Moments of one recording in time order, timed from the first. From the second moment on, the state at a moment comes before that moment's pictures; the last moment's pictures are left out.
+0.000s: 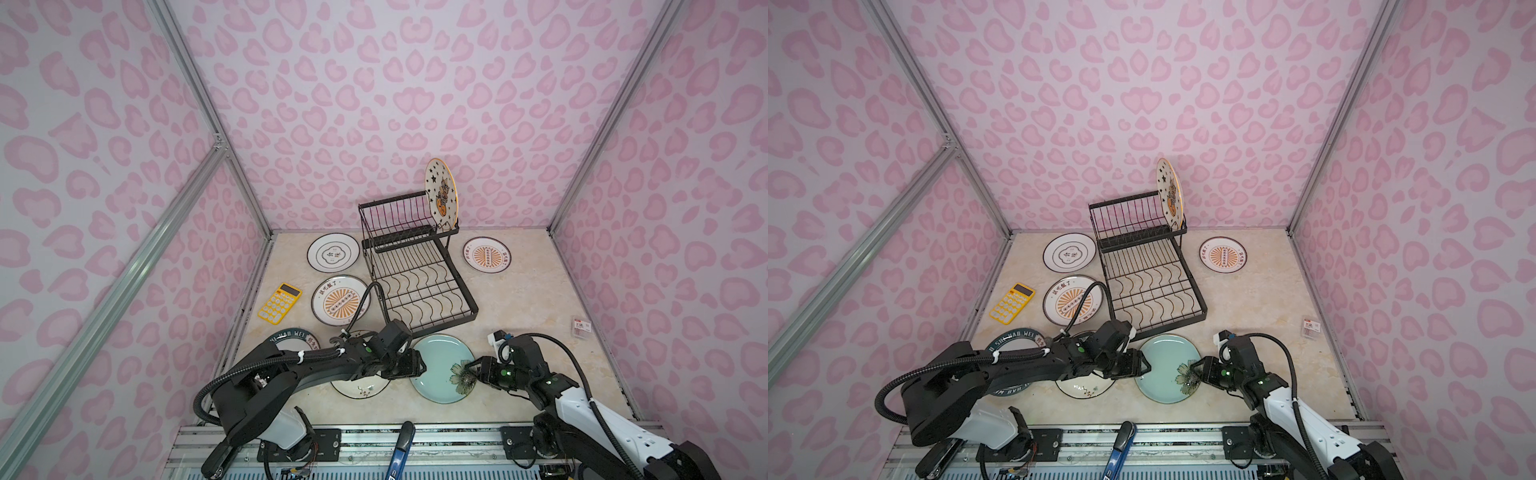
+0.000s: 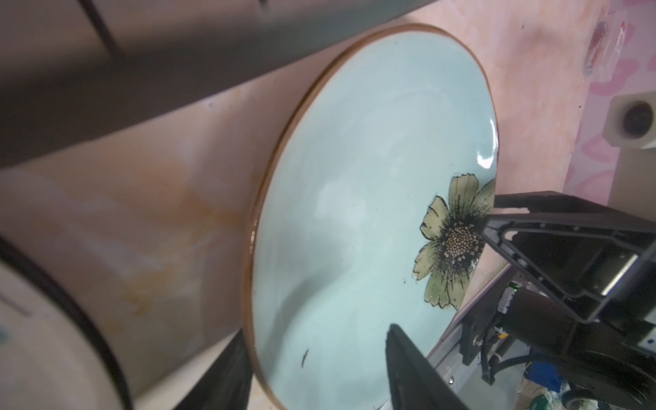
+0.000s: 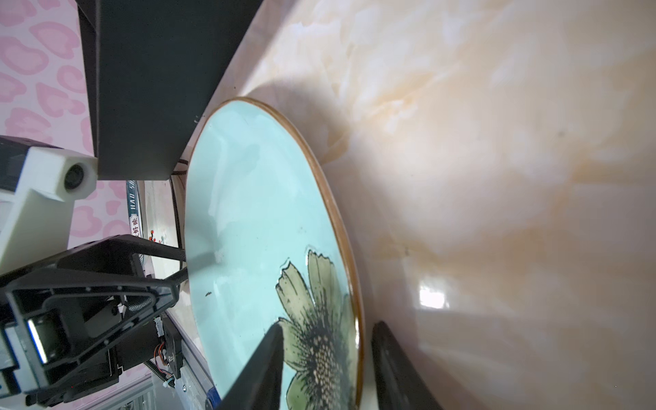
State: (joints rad) left arm -0.92 1.50 0.68 -0.16 0.28 -0.93; right arm 0.38 0.87 0.14 -0.12 -0.48 0.79
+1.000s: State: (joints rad) left arm -0.94 1.52 0.69 -0.15 0.27 -0.90; right arm 0.36 0.64 0.11 -0.27 -0.49 0.84
